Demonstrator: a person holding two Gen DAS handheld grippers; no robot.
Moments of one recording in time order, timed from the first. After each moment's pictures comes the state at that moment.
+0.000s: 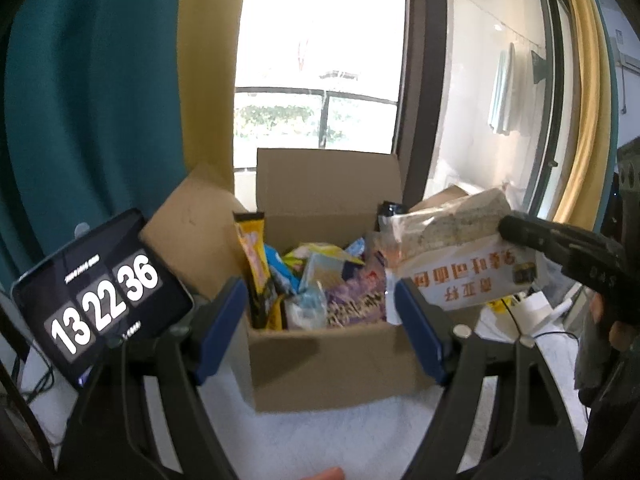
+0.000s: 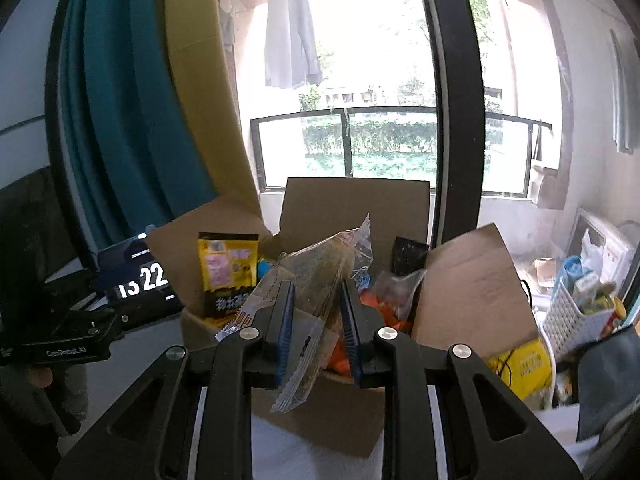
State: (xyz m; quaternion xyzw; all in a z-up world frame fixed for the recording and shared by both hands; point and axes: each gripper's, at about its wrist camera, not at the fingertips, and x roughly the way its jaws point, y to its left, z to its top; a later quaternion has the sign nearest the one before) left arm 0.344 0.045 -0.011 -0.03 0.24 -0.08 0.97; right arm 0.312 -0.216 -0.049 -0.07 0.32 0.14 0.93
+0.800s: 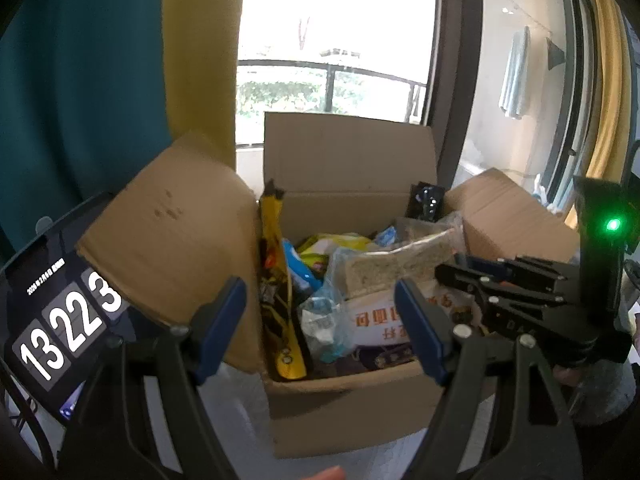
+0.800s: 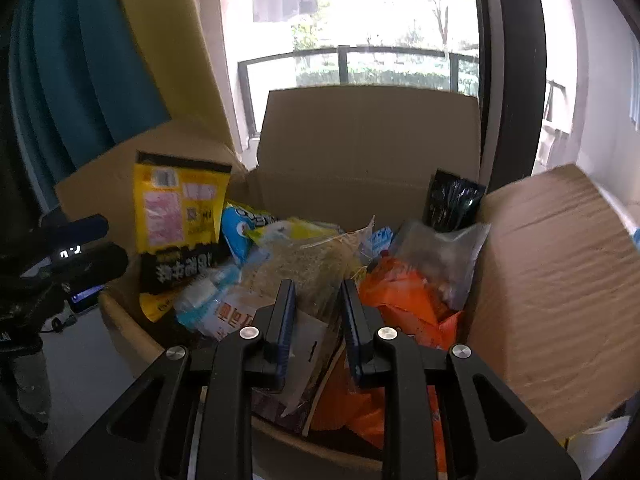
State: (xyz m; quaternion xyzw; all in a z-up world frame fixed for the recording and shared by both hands) left arm 0.418 0.059 -0.045 -0.04 0.28 -0.08 0.95; right arm 0.394 -0.193 -0.153 -0.08 0.42 0.12 0.90
